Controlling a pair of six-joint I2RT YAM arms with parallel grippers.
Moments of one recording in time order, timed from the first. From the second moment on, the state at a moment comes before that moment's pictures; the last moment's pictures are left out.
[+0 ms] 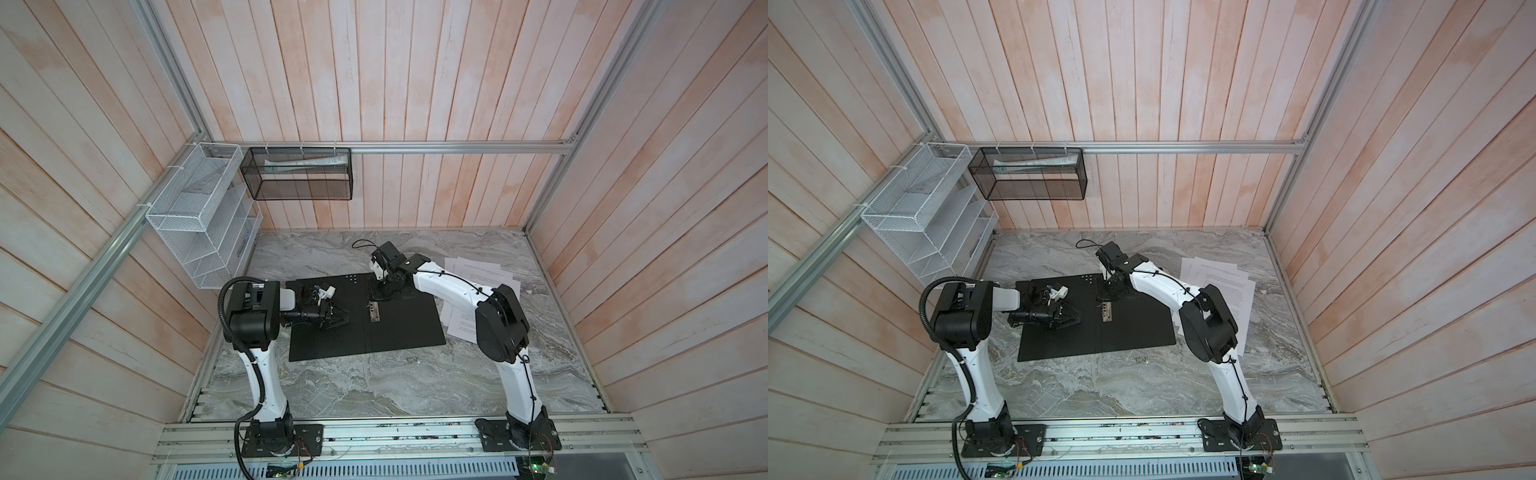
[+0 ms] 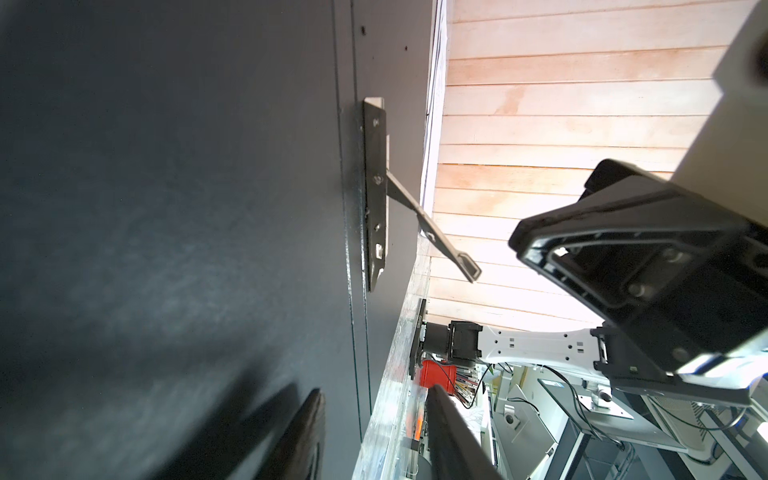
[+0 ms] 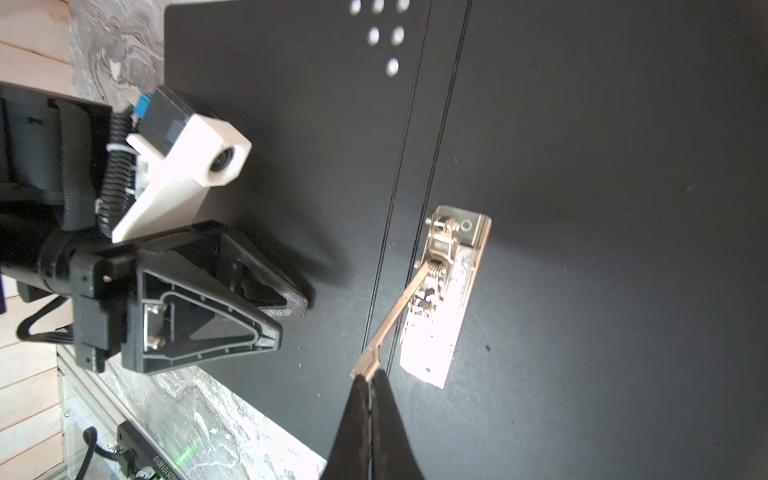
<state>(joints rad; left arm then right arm) 0.05 2.10 1.05 -0.47 1.30 0.00 0.78 2.17 1.85 -0.75 -0.25 0.56</state>
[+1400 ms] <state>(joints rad) -0.27 1.89 1.26 -0.84 0.74 0.31 0.63 1.77 1.28 -0.59 -0.25 0.63</state>
